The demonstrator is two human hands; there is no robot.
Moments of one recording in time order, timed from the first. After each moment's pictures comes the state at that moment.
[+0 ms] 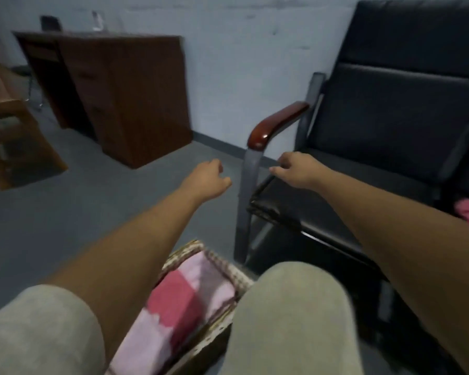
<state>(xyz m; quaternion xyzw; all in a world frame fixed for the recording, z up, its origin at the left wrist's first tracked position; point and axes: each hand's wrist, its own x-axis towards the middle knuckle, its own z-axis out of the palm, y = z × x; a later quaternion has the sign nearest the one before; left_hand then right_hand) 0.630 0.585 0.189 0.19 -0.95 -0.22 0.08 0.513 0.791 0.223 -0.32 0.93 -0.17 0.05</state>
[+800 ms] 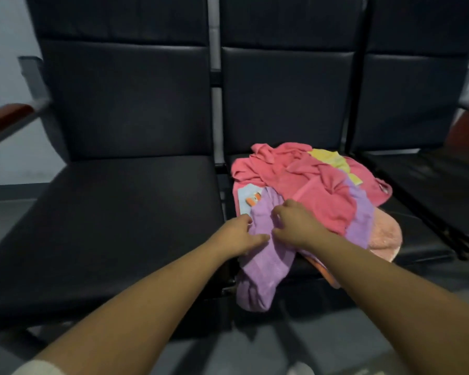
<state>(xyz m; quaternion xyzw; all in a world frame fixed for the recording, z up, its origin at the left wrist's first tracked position) 0.431 1.077 0.083 -0.22 -0.92 -0.29 -0.16 0.459 1.251 0.099 0.05 0.99 -0.09 0.05</state>
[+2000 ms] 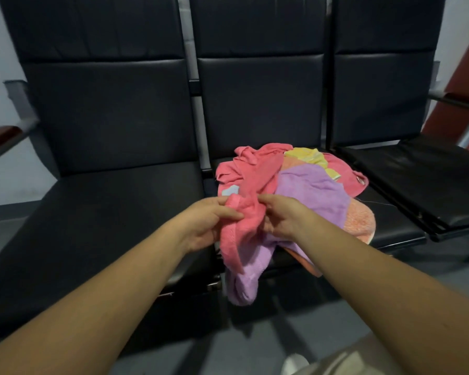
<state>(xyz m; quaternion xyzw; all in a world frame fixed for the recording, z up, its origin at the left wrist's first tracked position) 0.468 1.068 0.164 -0.09 -0.61 -0.71 -0.35 0.468 1.241 0.129 0.28 0.52 -0.80 0.09</state>
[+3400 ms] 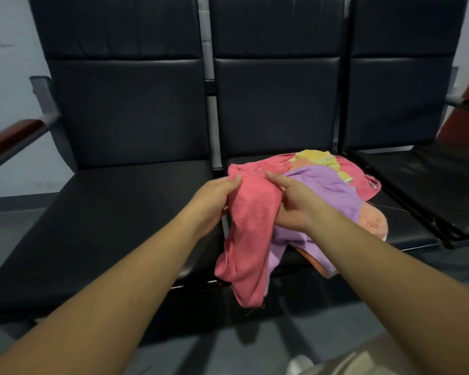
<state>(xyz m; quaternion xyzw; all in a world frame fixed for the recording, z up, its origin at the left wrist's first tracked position) 0.451 1.063 0.168 -0.07 -0.65 -0.73 -0.19 0.489 1.227 0.174 0.18 0.42 -0.88 0.11</state>
